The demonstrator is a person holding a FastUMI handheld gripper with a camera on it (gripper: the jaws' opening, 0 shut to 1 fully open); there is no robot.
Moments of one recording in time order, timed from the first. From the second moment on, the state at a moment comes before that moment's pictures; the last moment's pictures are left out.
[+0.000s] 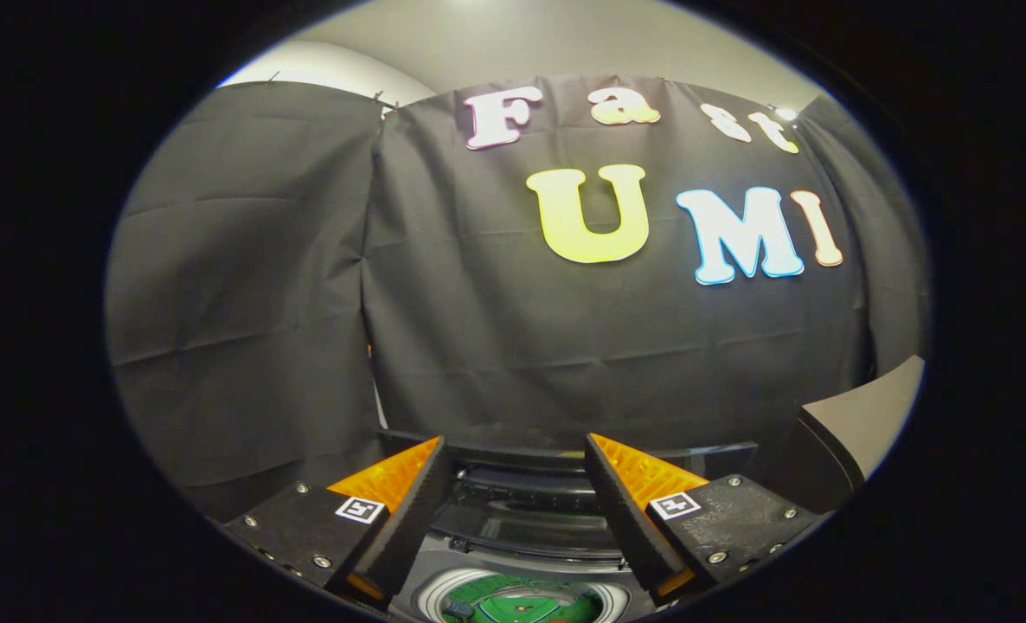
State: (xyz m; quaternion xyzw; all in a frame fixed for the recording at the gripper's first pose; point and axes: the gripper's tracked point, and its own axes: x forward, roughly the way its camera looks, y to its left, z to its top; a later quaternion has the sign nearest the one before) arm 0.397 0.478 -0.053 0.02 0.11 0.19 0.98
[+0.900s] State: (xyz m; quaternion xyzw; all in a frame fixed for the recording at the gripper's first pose) arm 0.485 0.501 -0.113 0.03 0.31 0.11 0.94
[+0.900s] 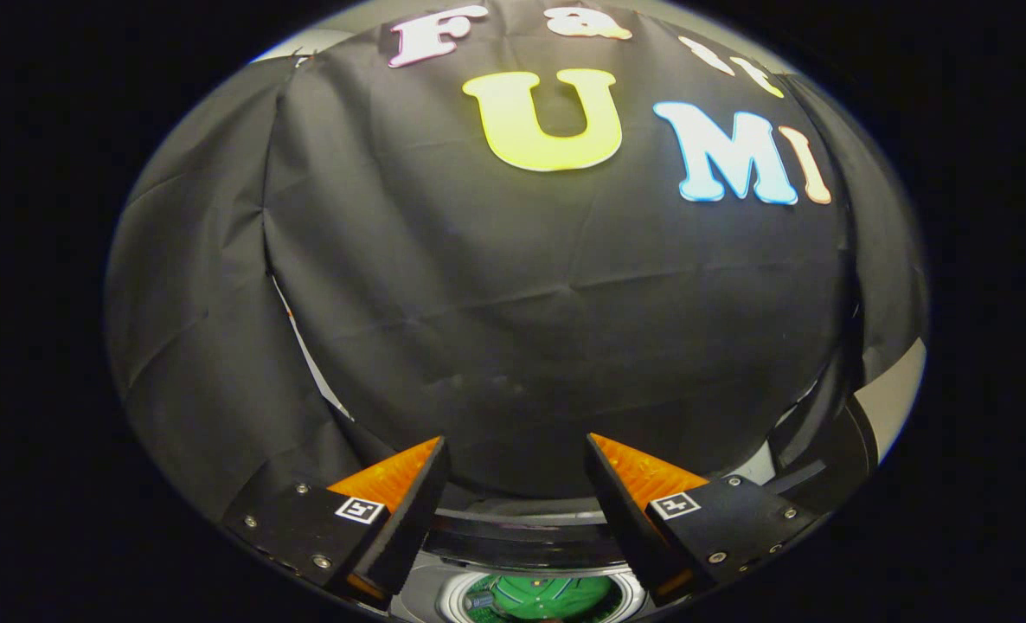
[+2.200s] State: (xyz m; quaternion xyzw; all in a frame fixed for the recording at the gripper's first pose) arm 0.402 0.495 -0.112 0.00 0.27 0.16 0.95
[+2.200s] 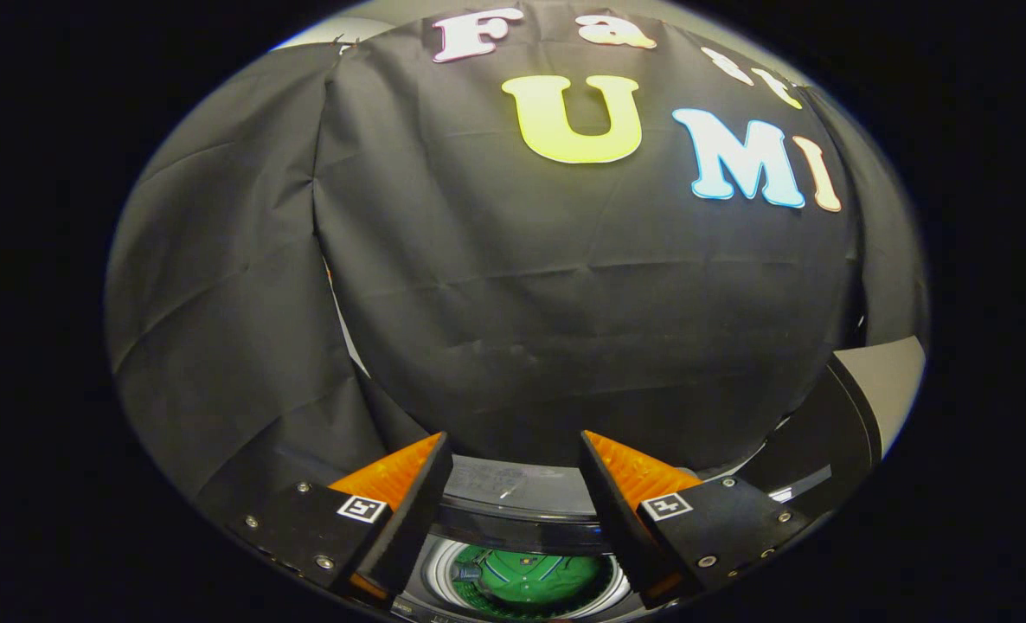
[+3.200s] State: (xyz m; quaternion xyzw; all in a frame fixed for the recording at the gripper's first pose) arm 0.293 0.474 -0.173 -0.01 0.26 0.18 0.95
